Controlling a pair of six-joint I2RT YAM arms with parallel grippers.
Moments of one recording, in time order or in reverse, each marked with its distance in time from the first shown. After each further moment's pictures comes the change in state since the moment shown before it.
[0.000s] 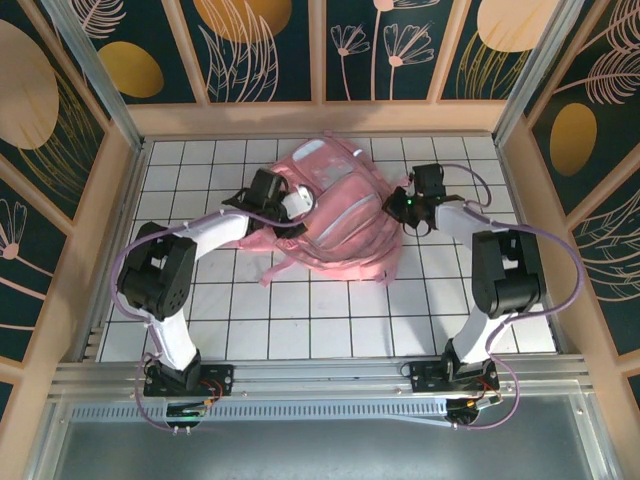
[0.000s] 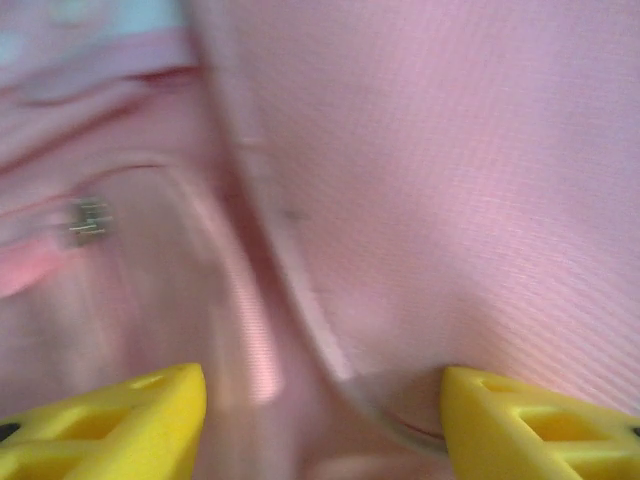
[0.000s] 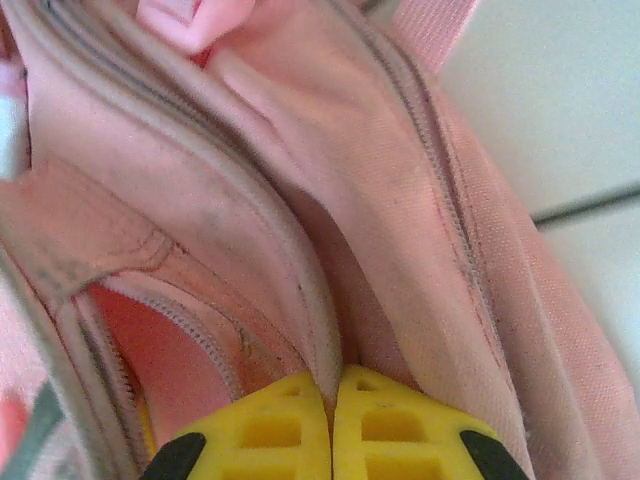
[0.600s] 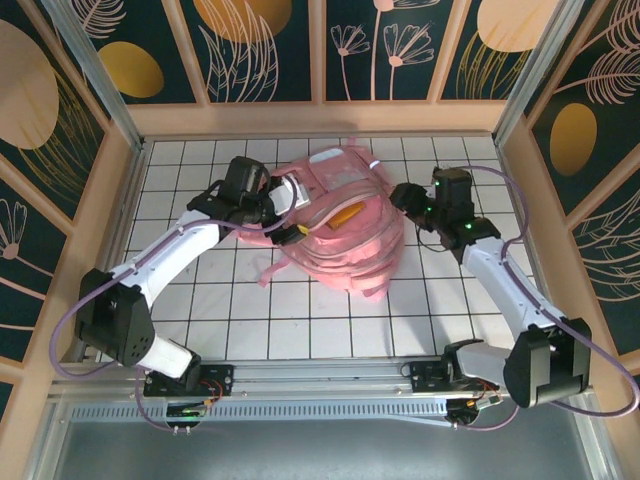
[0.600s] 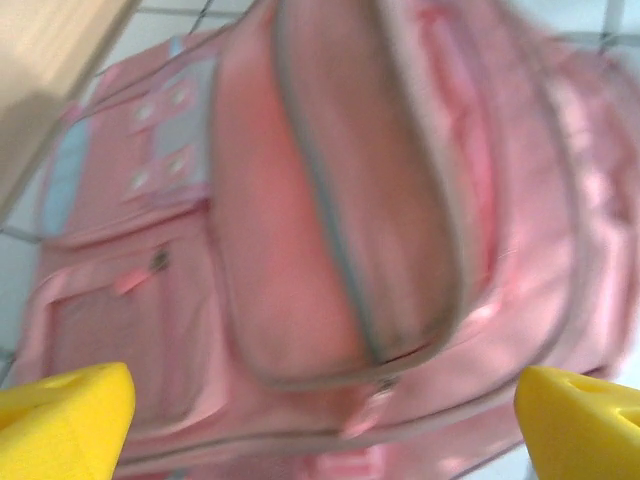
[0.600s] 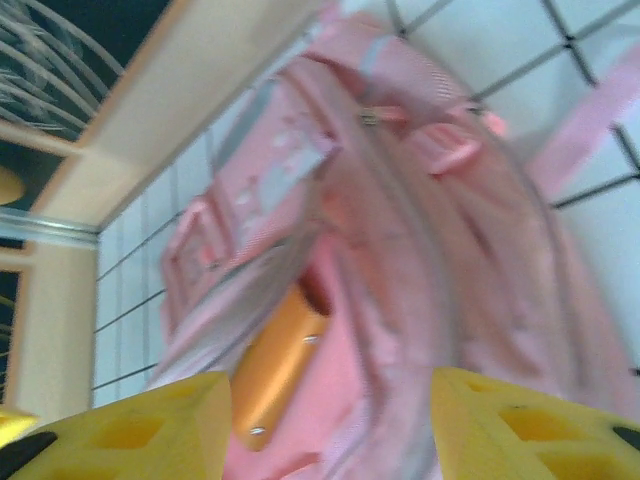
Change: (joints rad) left arm 0.033 -0.293 0.066 -0.257 0.157 0.046; right arm 0.031 -0.526 -0.165 -0.134 0.111 0.082
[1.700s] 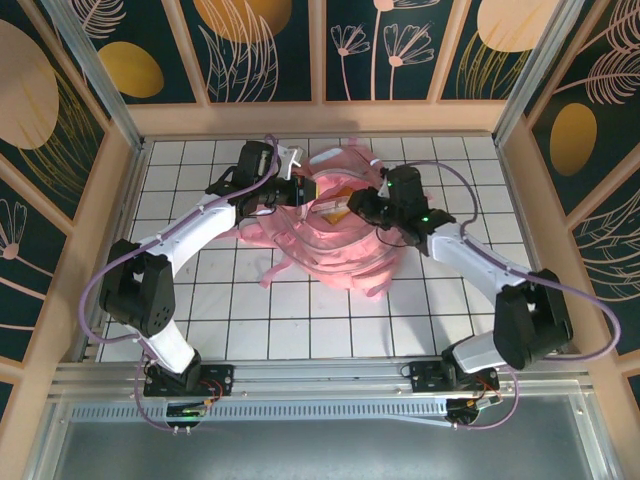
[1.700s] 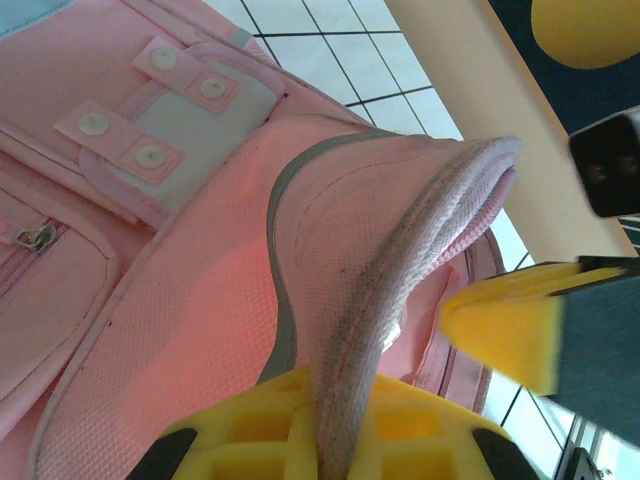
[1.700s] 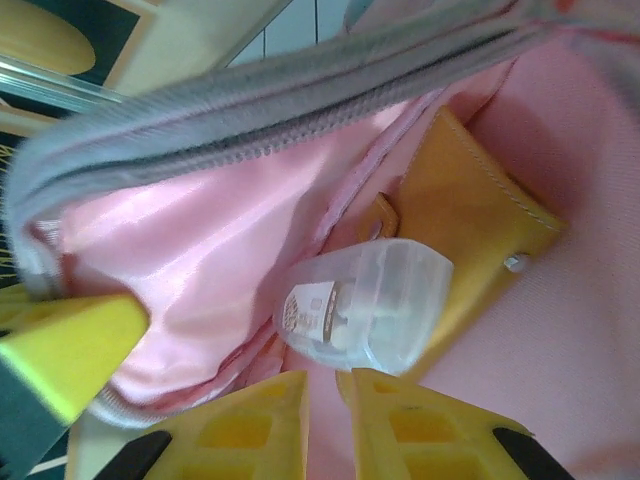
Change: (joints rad) left arm -0.010 0.175 0.112 0.222 0.144 -1.089; right arm 0.270 0.234 0.063 0.242 -0.047 0.097
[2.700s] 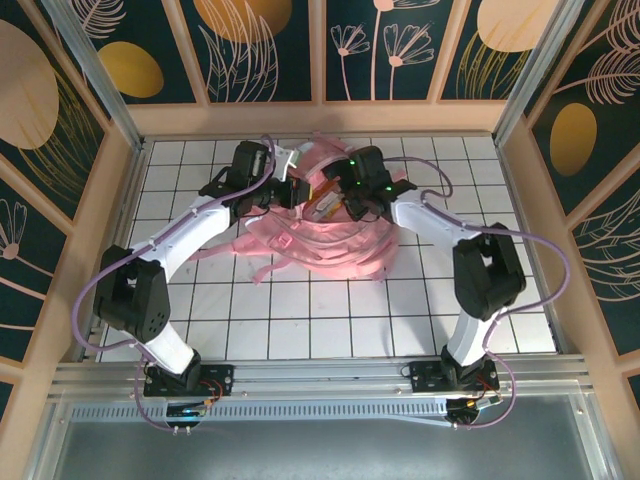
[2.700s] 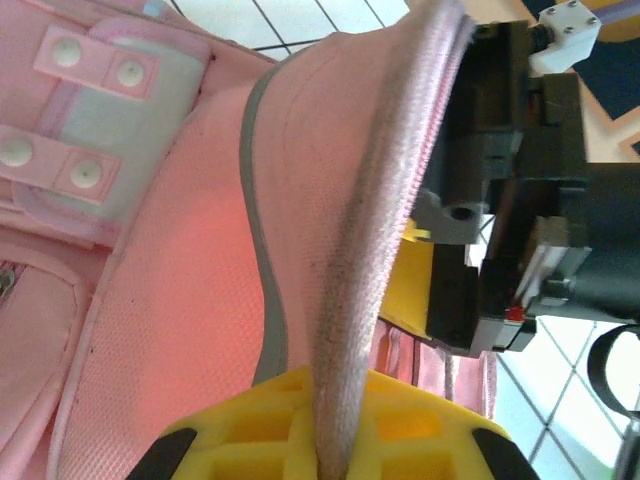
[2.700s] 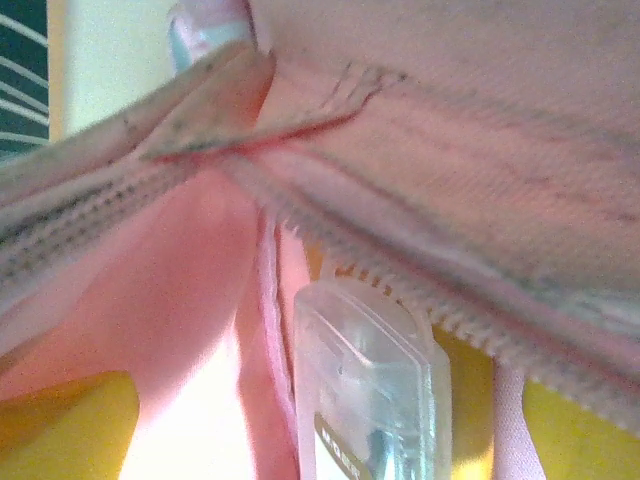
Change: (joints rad) left arm 0.008 -0.043 -0.015 -0.043 -0.037 0.109; right arm 0.034 0.286 0.327 -0.187 0.175 0.434
